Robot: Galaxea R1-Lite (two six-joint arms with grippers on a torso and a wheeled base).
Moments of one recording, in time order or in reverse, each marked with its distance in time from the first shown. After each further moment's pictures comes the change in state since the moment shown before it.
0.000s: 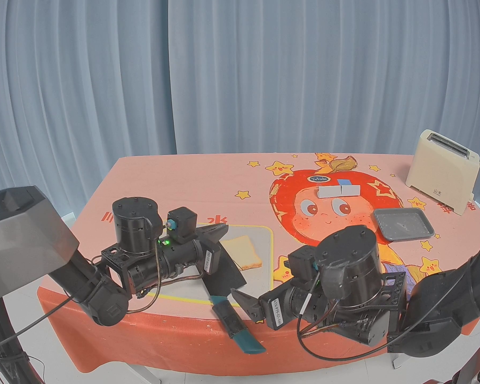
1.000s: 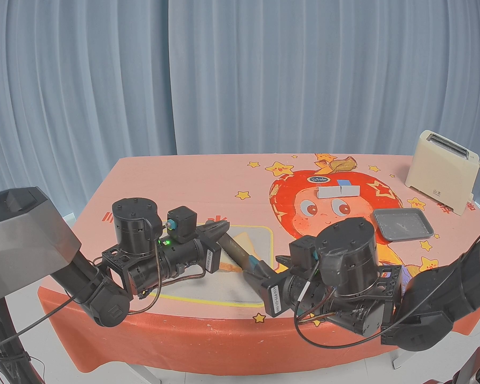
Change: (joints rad) left arm 0.000 0.029 0.014 -0.011 0.001 0.001; right arm -0.039 0.033 -0.014 -0.061 0.001 0.000
